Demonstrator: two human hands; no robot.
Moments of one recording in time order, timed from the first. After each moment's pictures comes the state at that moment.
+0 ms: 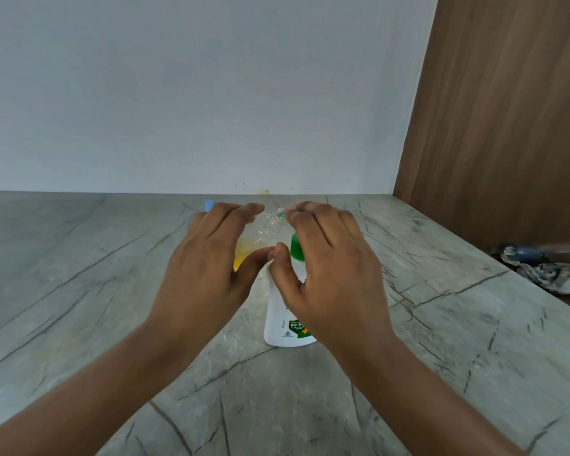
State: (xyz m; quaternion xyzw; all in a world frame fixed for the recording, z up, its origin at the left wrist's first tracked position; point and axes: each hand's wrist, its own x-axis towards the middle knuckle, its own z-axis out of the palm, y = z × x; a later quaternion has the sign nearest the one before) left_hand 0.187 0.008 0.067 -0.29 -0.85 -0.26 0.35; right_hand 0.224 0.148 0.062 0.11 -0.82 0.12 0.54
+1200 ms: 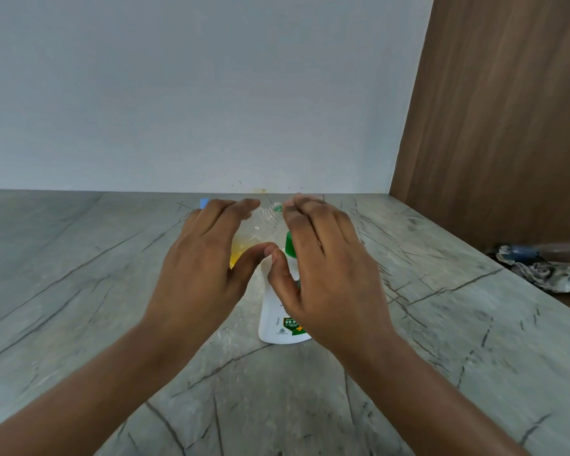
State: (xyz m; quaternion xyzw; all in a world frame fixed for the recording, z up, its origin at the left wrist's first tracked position) left_hand 0.189 0.012 0.065 -0.27 -0.85 -0.27 0.36; right_hand 0.227 0.155 0.057 0.13 -0.83 0.06 0.54
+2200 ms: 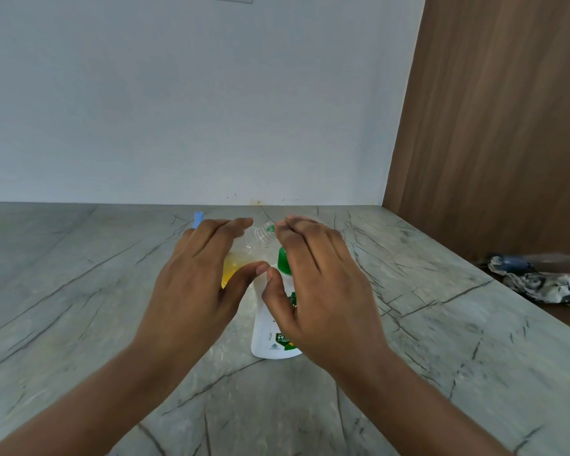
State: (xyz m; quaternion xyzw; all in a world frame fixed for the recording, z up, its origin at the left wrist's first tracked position) left_hand 0.192 0.013 0.063 -0.28 -0.85 -0.27 0.36; right_hand 0.230 0.158 0.057 0.14 -0.83 0.08 0.53
